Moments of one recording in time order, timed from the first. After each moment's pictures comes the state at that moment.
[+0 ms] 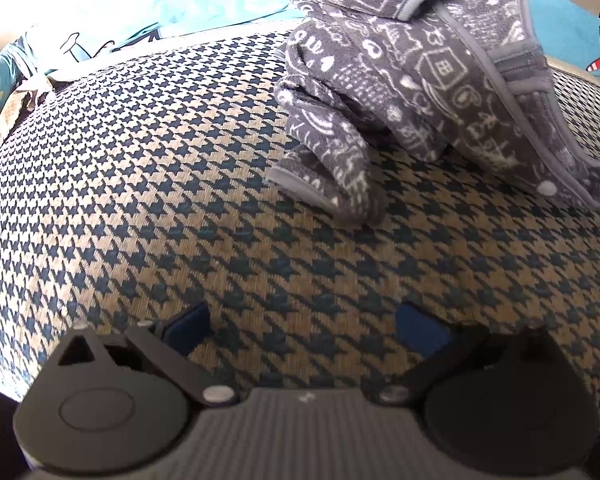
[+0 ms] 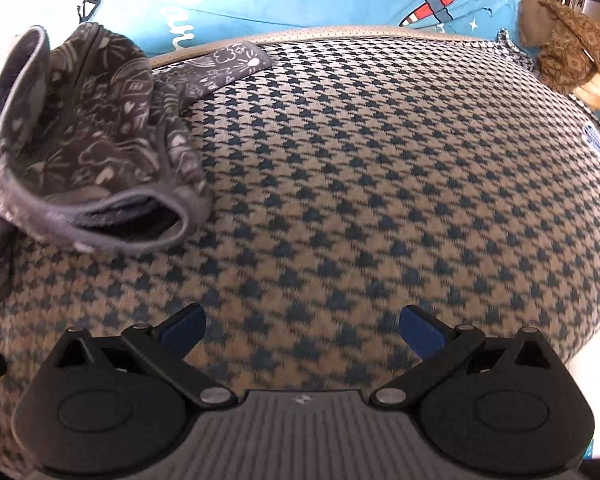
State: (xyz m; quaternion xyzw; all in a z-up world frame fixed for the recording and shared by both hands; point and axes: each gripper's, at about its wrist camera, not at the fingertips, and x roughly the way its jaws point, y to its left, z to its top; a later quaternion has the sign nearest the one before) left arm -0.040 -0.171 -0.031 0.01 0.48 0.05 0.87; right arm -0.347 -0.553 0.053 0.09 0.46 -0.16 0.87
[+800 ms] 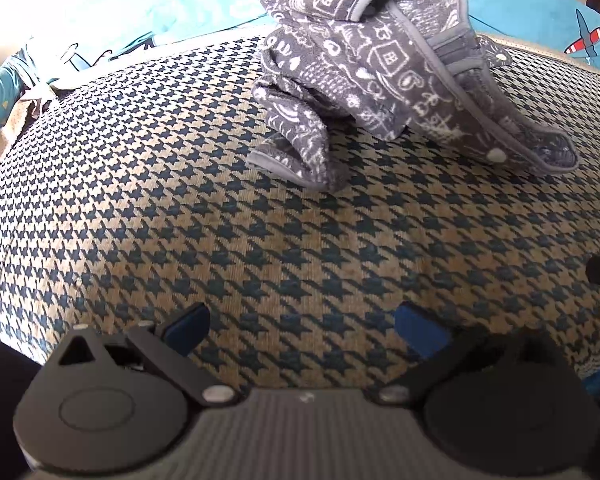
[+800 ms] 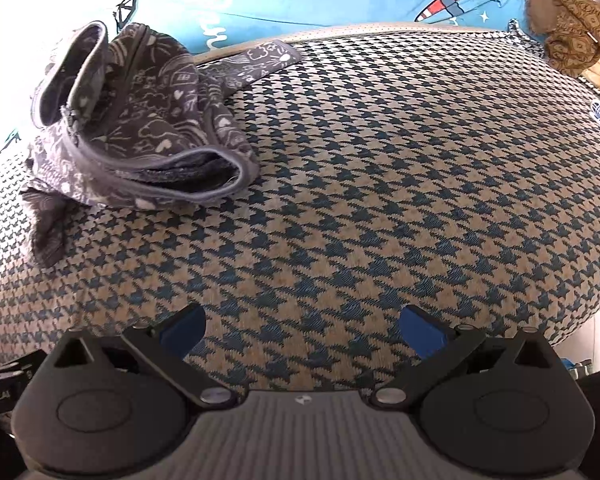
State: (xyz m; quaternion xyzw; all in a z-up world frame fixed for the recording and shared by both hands) left arm -0.359 -0.350 0.029 0.02 0.48 0.05 0.87; right arm -0.382 -0.533 0.057 0.11 0.45 -0.12 0.88
